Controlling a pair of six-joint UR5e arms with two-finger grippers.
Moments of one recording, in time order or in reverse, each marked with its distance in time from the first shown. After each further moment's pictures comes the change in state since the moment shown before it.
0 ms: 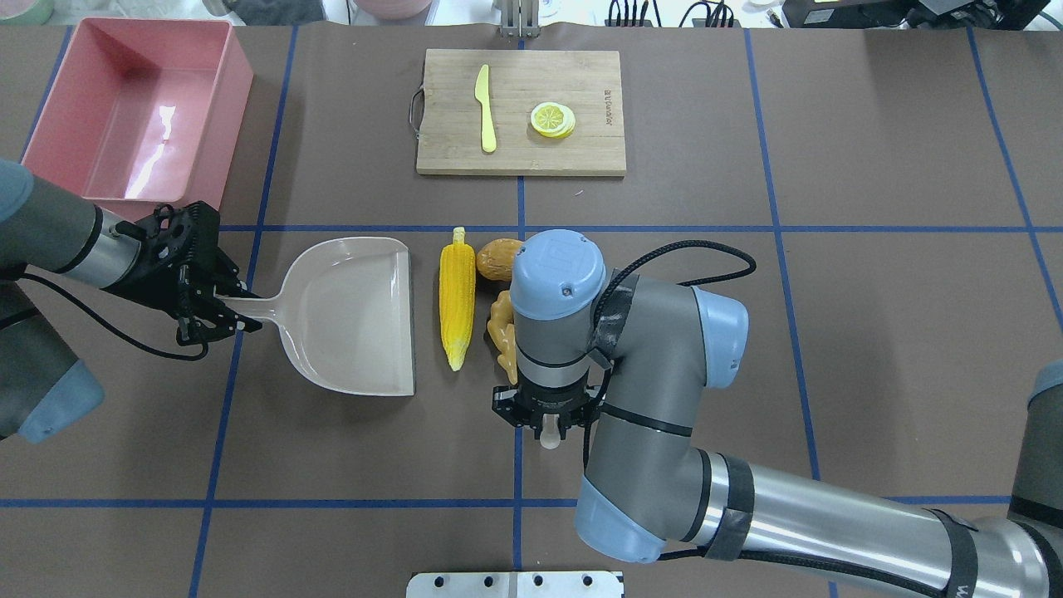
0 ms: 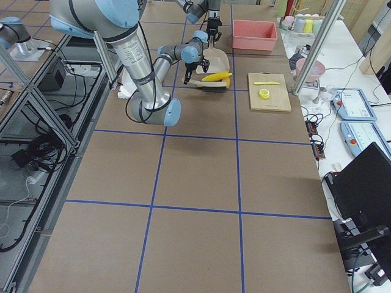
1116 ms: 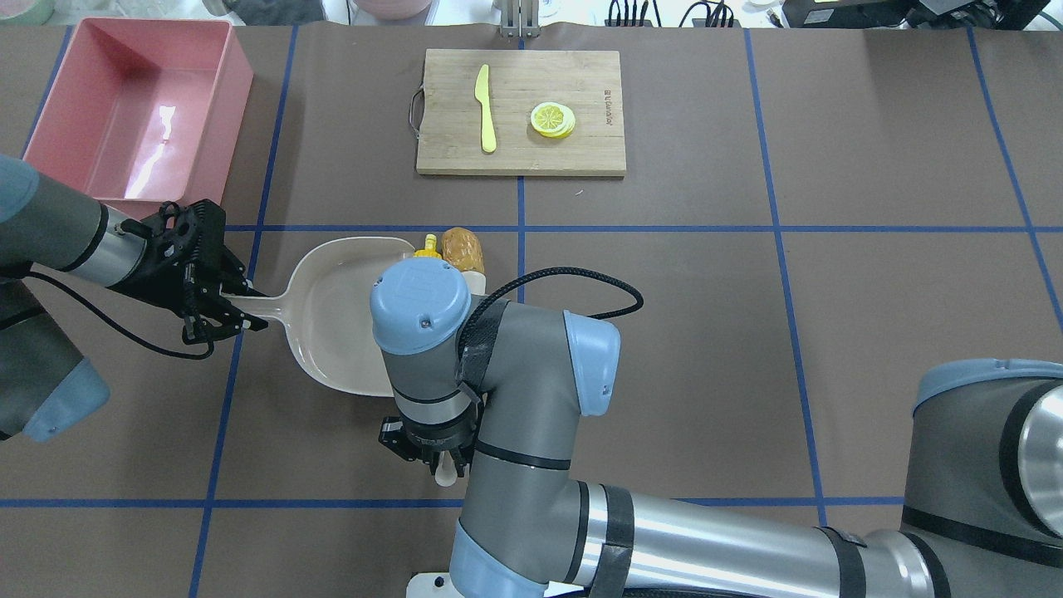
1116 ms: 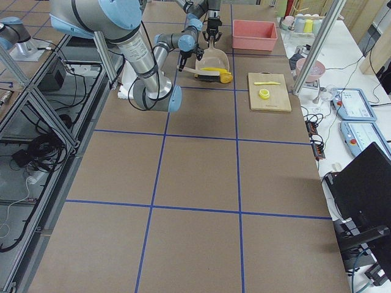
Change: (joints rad) left arm 0.001 -0.010 -0.005 0.002 0.002 0.000; right arm -0.072 0.166 -0.116 0.018 -0.003 0.123
